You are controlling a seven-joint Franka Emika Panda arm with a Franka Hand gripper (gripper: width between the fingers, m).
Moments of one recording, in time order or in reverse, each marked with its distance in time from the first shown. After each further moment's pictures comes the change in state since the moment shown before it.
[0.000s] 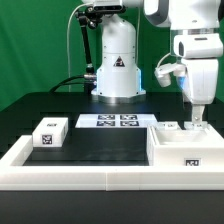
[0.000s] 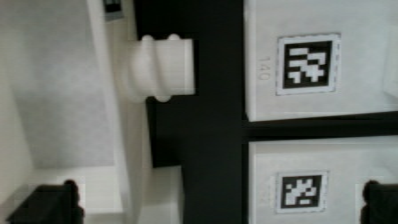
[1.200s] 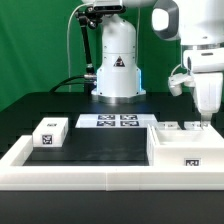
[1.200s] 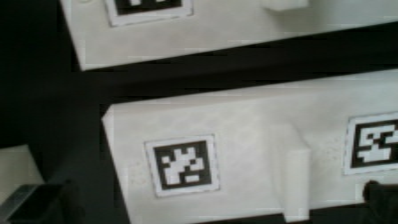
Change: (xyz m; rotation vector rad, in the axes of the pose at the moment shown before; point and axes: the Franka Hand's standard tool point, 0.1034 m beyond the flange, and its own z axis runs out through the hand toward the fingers) arm 0.033 -0.056 0.029 0.023 0.039 0.074
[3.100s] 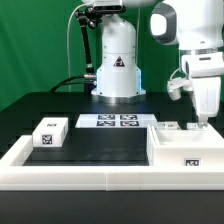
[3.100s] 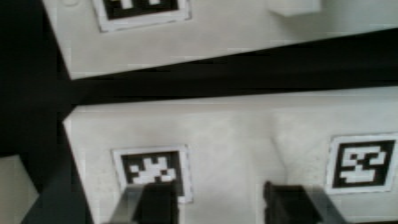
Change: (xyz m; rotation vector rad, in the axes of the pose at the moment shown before) arm 0.000 -0.001 0.007 -0.009 0.016 0.013
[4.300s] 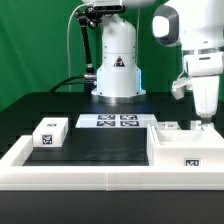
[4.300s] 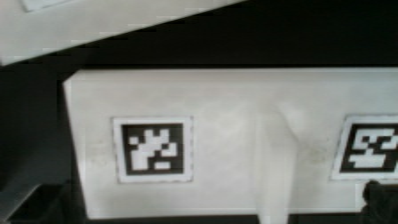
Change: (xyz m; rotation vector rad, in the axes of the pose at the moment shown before) arm 0.010 -0.017 0.007 -0.012 0.020 0.083
